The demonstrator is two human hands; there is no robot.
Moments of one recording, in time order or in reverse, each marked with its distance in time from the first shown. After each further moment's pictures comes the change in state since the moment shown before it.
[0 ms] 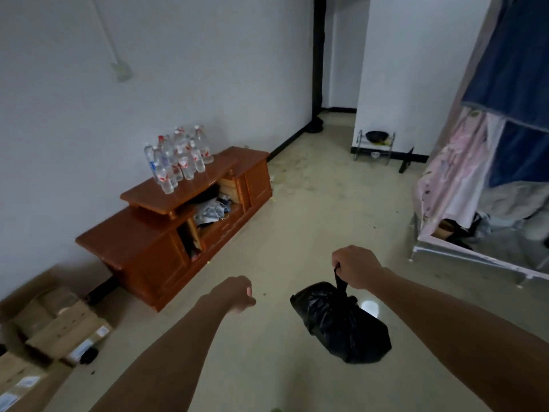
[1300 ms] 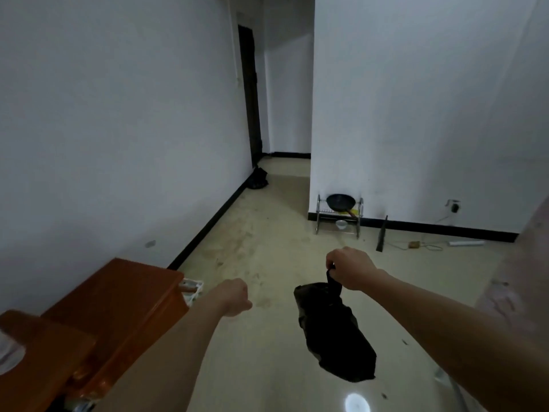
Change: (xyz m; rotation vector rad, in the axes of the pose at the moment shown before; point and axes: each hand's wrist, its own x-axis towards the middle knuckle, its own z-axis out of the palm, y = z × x) left_hand 1.089 0.290 -0.490 0.093 -0.023 0.194; right_hand 1.024 0.519 -0.180 0.025 0.126 0.262
